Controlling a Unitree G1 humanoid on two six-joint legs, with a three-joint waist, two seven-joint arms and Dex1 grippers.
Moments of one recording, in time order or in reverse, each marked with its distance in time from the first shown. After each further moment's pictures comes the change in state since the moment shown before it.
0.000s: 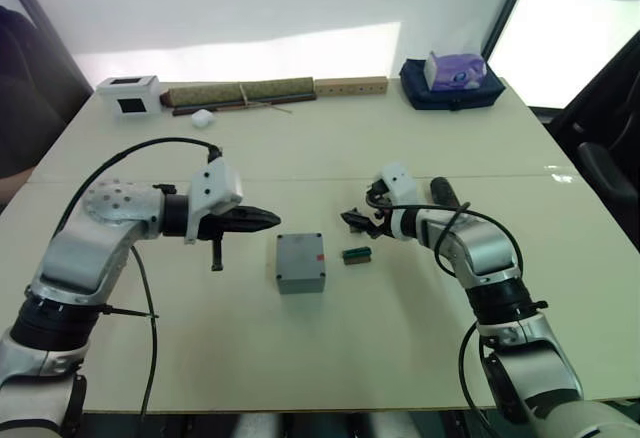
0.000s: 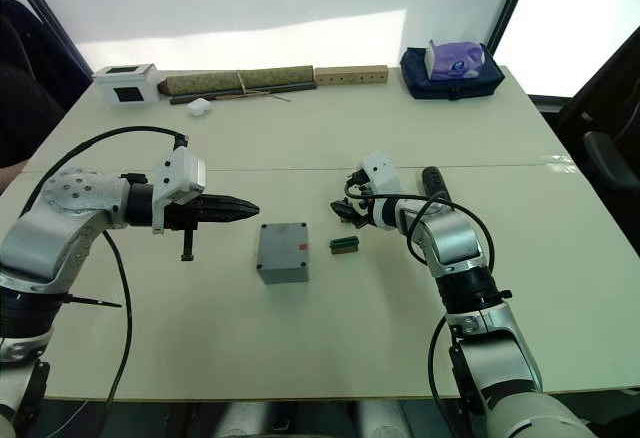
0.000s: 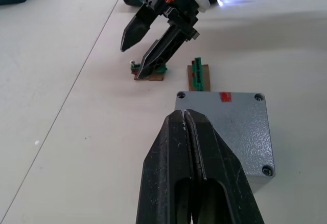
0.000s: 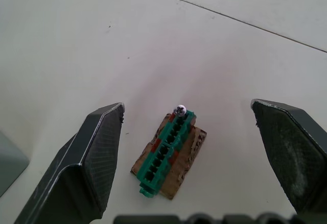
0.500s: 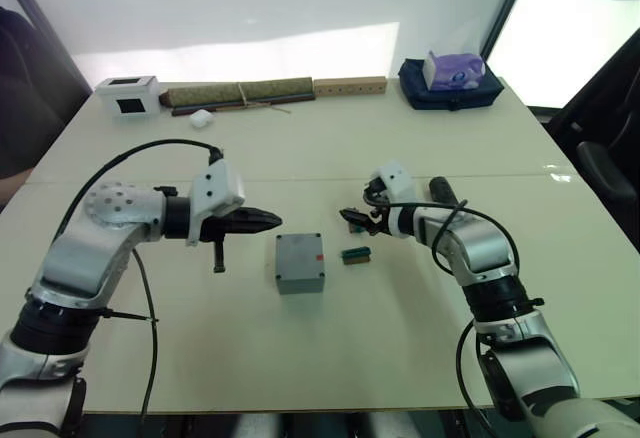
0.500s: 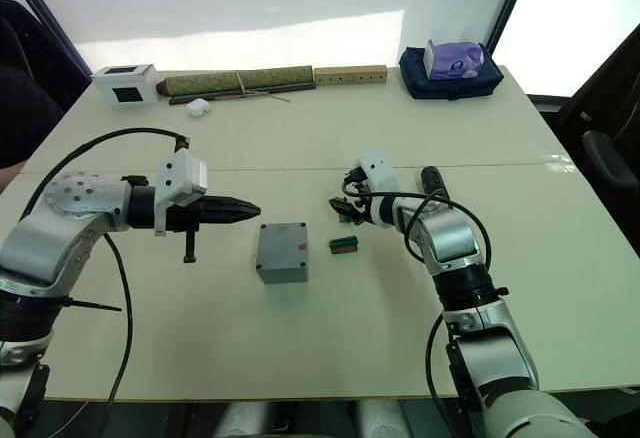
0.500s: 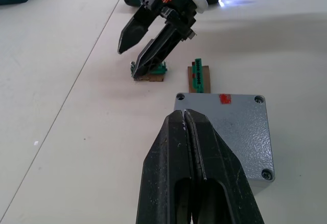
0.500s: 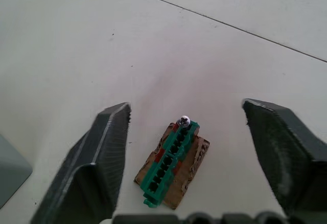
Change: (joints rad) left arm 0.011 -0.001 -0.003 -0.024 -0.003 0.019 0.024; right arm -0.015 0.015 0.003 0.016 -0.010 -0.019 0.008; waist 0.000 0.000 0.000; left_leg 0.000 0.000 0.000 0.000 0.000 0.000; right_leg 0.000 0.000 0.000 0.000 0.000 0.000
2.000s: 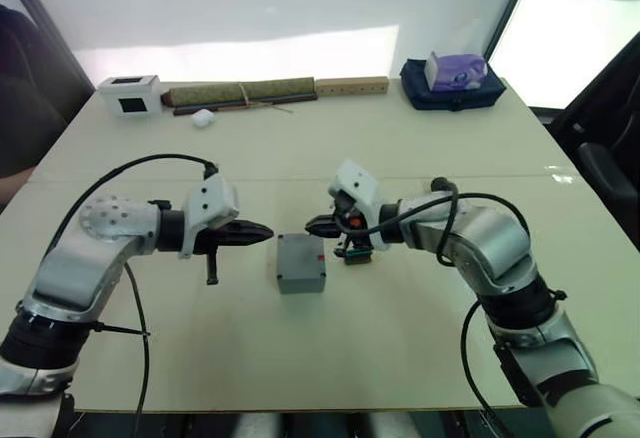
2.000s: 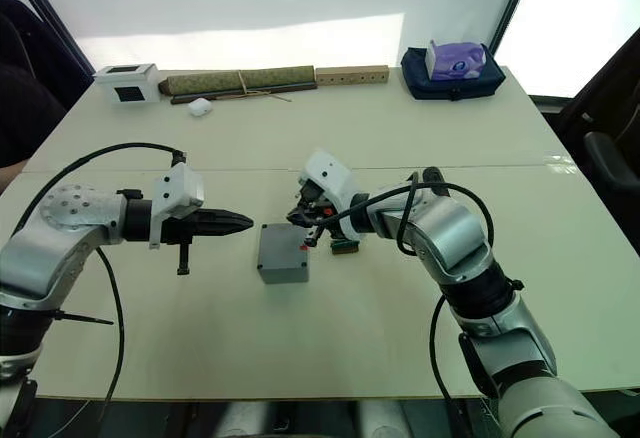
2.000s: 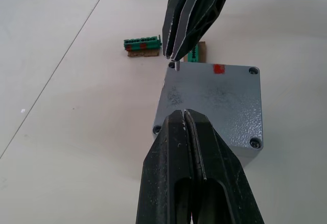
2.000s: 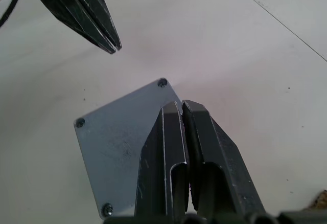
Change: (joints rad) left arm 0.079 0.034 0.011 -0.022 0.000 0.005 0.017; right arm -0.077 -0.119 0.181 -0.447 0.196 0.287 0.169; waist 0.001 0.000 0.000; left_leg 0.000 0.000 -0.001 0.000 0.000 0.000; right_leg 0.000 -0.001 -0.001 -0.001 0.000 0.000
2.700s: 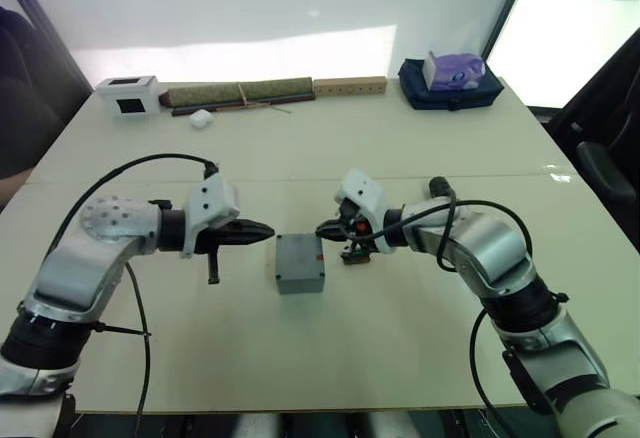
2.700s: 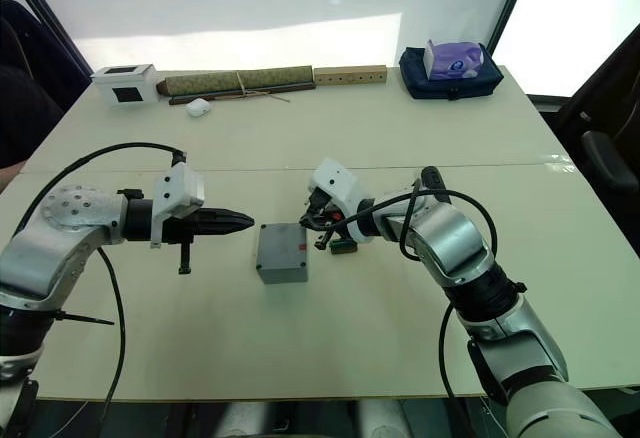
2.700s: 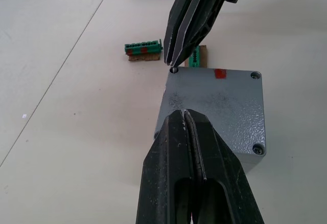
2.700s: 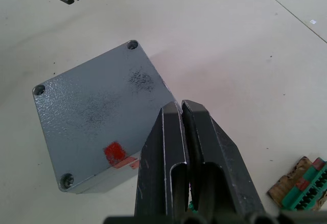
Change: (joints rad) left arm 0.000 -0.007 0.000 0.000 0.001 -0.009 0.006; right arm 0.028 -0.032 0.034 0.057 -0.050 -0.077 0.015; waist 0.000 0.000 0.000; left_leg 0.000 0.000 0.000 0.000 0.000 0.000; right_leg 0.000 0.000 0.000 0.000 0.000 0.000
